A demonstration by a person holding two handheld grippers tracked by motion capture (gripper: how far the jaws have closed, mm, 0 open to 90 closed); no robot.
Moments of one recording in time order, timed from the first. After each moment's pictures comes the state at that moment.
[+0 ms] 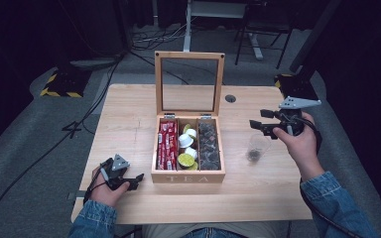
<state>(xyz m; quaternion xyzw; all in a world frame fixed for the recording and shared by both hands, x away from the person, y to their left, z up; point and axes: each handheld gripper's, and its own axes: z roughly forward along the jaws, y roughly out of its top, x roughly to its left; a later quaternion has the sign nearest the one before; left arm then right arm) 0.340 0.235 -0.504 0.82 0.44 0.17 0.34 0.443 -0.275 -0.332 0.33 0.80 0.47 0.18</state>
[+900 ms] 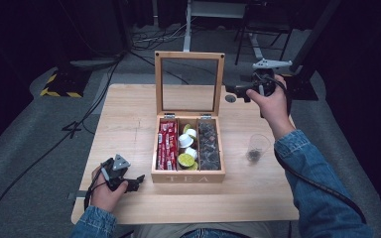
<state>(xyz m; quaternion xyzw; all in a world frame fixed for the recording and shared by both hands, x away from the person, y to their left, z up) 0.341 0.234 -0.504 0.82 0.44 0.16 0.33 0.536 -0.206 -0.294 0.34 0.77 0.50 0.19</state>
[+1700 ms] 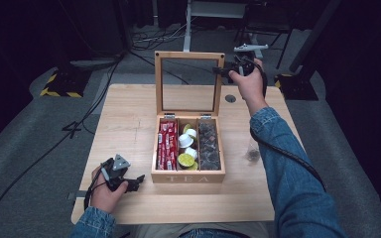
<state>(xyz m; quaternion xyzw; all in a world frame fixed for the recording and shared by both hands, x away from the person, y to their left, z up) 0.341 0.233 -0.504 0.82 0.44 0.16 0.33 0.619 -0.168 -0.306 0.36 0.76 0.50 0.18</state>
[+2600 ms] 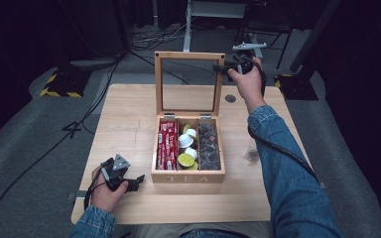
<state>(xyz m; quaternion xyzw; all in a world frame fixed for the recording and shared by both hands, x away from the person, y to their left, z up) 0.341 0.234 -0.504 0.82 0.44 0.16 0.33 0.622 -0.167 -0.304 0.36 0.77 0.50 0.19</state>
